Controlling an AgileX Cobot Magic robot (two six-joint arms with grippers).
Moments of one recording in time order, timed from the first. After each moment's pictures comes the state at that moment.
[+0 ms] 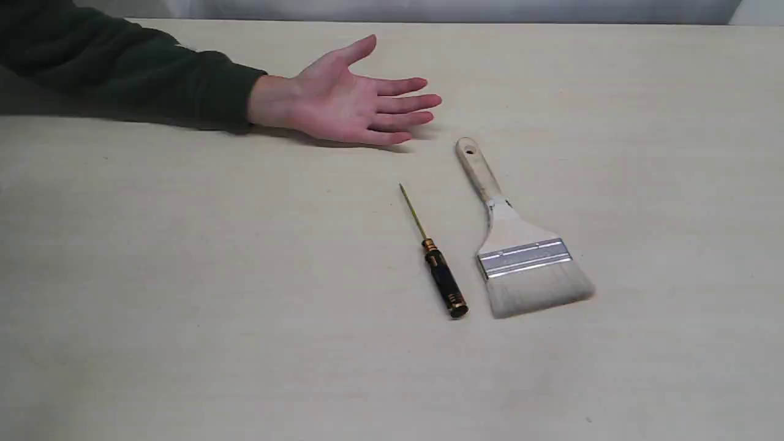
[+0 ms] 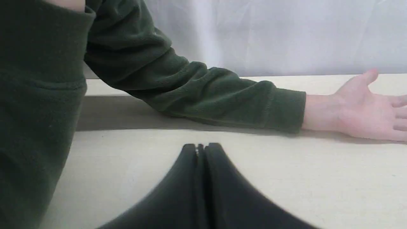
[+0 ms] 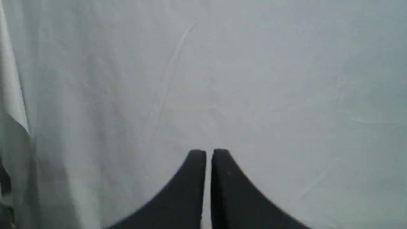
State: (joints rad) left arm 0.01 0.00 0.00 0.07 0.25 -0.07; right arm 0.20 0.30 -0.51 0.04 -0.01 0.17
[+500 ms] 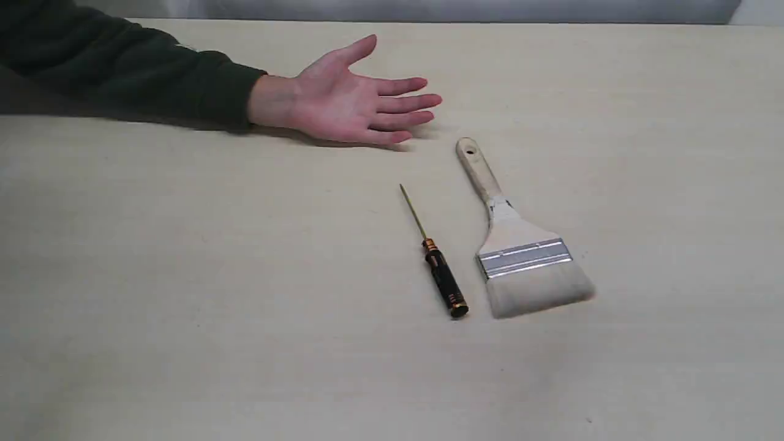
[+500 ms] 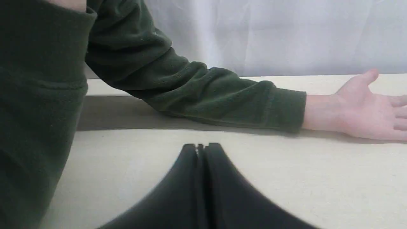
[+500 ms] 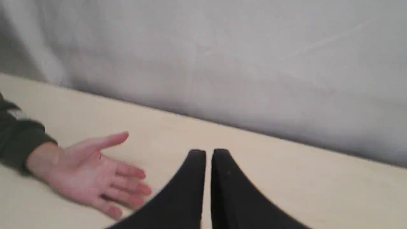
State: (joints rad) left arm 0.01 0.00 0.00 0.07 0.25 -0.07; right arm 0.24 1.15 -1.09 -0.04 0.44 0.01
